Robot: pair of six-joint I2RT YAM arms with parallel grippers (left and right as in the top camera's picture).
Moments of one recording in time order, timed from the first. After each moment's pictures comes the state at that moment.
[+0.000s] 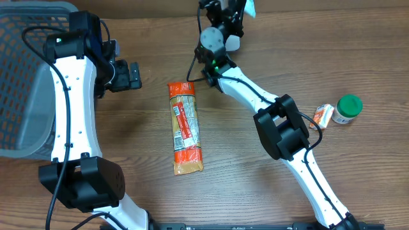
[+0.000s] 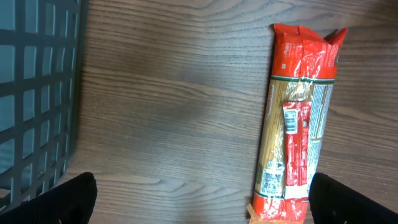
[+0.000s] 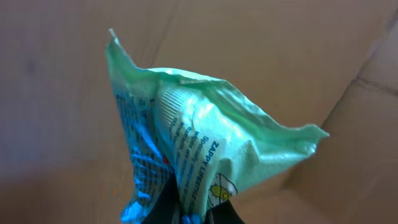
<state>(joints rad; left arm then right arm) 0.16 1.84 1.92 -1.45 0.02 -0.04 0.62 2.69 2.27 0.76 1.23 -0.75</state>
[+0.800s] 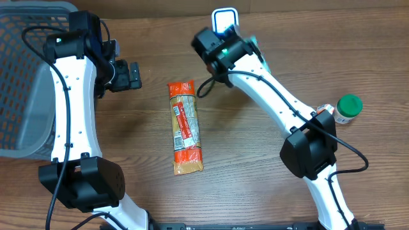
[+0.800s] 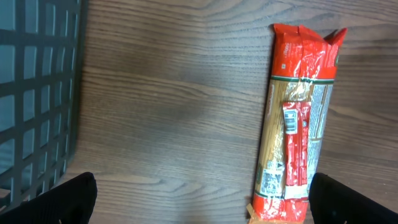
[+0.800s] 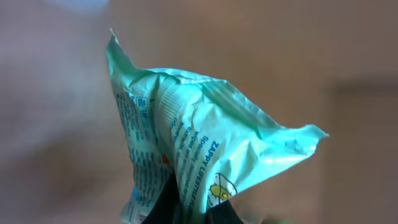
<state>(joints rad) 0.16 1.84 1.92 -1.45 0.02 -0.04 0.64 2.32 2.27 -1.38 0.78 0.24</state>
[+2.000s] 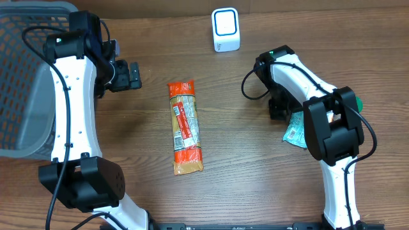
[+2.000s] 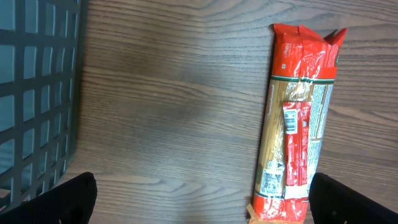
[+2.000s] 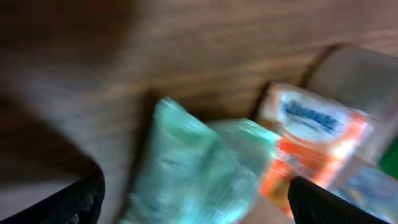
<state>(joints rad) 0.16 1.84 1.92 -1.45 0.02 -0.04 0.36 2.32 1.80 -1.46 0.42 0.48</state>
